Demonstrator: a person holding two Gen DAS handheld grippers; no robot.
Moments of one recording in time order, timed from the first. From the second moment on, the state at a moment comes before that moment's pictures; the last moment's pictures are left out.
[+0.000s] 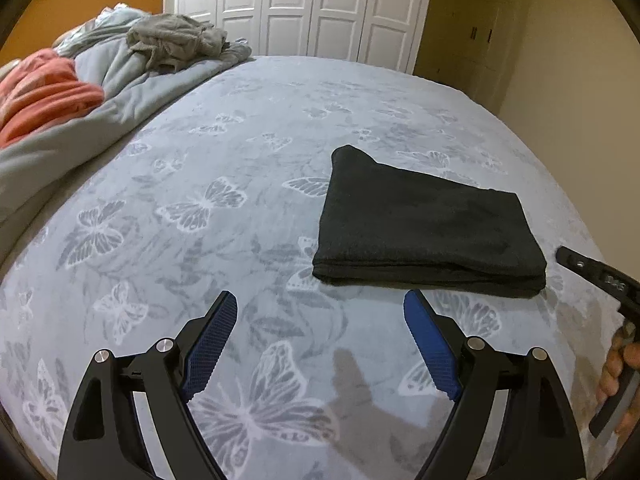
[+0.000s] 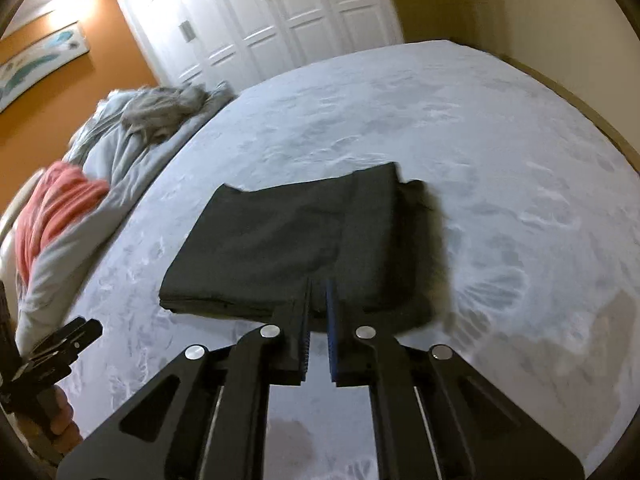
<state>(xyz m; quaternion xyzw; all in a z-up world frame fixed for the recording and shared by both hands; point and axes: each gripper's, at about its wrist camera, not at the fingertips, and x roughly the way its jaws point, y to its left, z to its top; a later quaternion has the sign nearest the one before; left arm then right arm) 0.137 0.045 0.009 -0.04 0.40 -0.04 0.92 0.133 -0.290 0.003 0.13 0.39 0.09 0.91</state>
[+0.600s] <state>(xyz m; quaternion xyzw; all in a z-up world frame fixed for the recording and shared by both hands) 0.115 0.031 -0.002 -0.01 0.41 -0.06 0.91 0.057 -0.325 0.006 0.17 0.41 -0.04 0.90</state>
